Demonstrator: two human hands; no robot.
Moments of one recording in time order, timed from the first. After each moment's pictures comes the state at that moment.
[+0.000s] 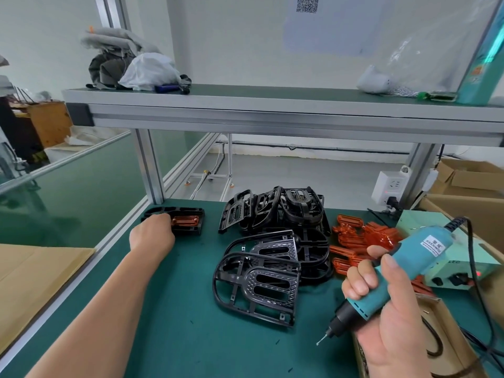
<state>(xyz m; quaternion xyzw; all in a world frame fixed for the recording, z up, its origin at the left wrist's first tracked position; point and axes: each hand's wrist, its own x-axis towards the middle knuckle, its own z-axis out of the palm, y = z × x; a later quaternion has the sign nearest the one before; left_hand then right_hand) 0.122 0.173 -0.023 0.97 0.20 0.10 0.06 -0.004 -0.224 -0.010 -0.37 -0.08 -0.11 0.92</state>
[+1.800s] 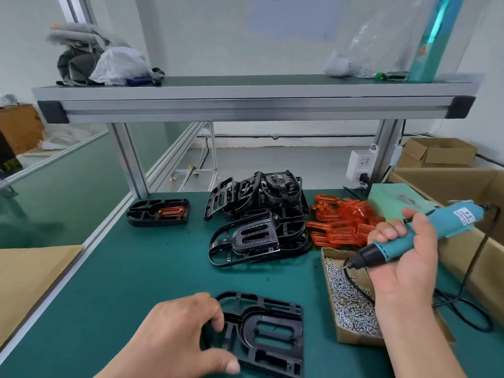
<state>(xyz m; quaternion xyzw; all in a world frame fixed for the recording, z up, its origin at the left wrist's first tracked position) -0.091 0.062 -0.005 0.97 -0.14 -0.04 0.19 0.002 -0.284 0.002 -0.25 -0.01 -0.24 0.94</state>
